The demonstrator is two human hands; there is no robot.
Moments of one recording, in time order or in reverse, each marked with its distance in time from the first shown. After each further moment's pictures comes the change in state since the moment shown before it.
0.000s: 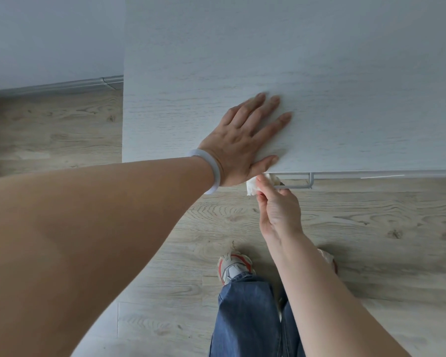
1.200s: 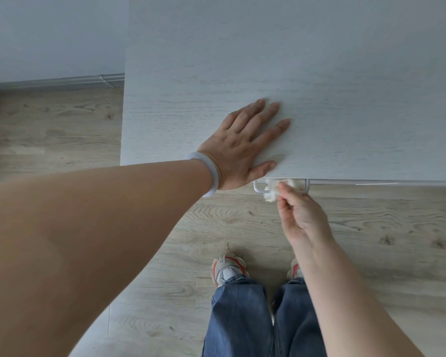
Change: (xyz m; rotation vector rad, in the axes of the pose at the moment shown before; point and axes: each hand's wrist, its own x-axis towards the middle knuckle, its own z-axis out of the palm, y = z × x) left_hand -0.002 0.001 0.001 0.000 0.007 -0.002; right_hand -0.002 -0.043 -0.026 0.052 0.053 0.112
